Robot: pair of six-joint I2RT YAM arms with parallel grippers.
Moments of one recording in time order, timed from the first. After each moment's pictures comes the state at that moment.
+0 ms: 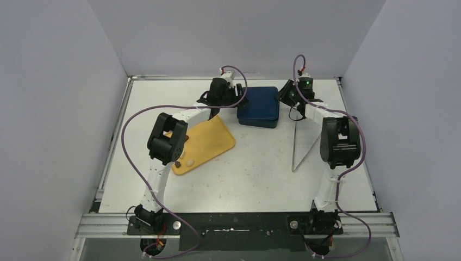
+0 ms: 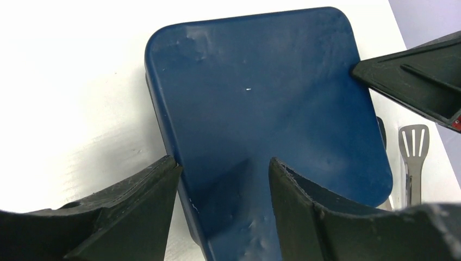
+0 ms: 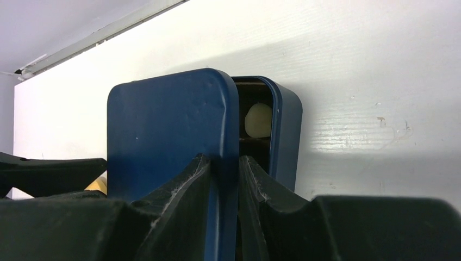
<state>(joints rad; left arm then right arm) -0.50 2.30 1.74 0.13 0.21 -0.49 0.07 2.02 1.40 0.08 -0.26 0.53</state>
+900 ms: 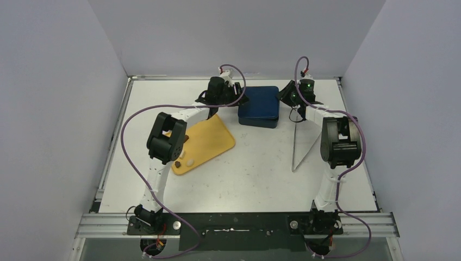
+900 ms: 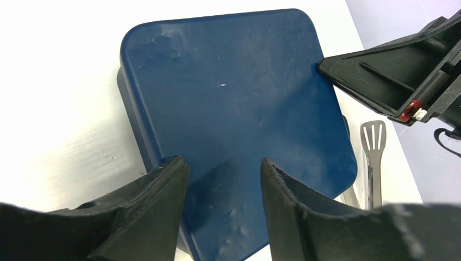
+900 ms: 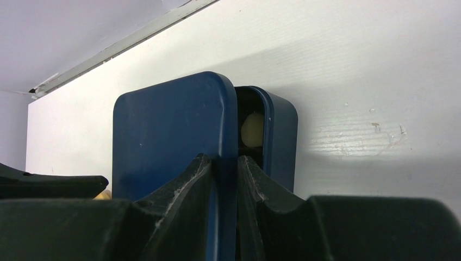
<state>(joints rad) -0.48 2.30 1.74 0.18 0.32 -0.56 0.06 2.03 1.36 0.18 -0.25 0.58</state>
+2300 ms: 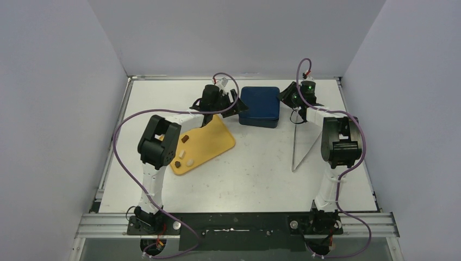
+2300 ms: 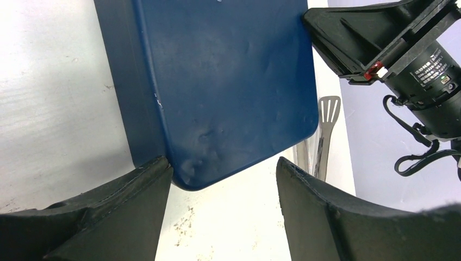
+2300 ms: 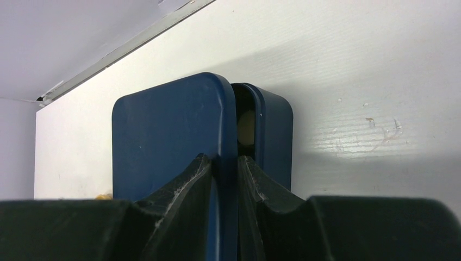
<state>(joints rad) -0.48 2.16 1.48 0.24 0.41 -0.78 0.05 2.03 1.32 0.23 -0.25 0.62</state>
